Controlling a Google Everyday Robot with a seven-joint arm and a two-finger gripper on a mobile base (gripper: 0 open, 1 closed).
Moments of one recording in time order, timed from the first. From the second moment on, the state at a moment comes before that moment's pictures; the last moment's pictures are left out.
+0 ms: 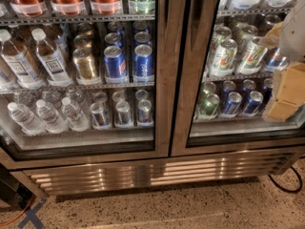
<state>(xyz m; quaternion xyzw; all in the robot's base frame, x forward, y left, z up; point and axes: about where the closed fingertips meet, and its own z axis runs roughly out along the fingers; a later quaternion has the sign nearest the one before) 0.438 -0.217 0.976 -0.60 0.78 -0.03 0.16</state>
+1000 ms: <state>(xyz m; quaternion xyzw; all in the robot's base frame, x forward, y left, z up) 0.455 -0.207 0.994 -0.59 0.77 -0.03 0.25</state>
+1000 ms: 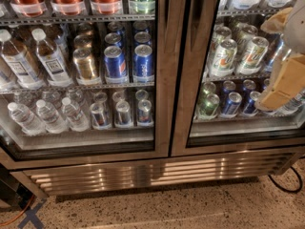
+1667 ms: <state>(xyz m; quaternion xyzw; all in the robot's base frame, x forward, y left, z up) 0.464 -0.195 1.003 -0.59 0.75 -0.01 0.29</state>
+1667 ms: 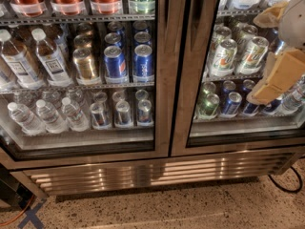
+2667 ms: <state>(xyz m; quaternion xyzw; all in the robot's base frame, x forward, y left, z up) 0.506 -0.184 1.010 -0.57 0.72 0.00 0.39</state>
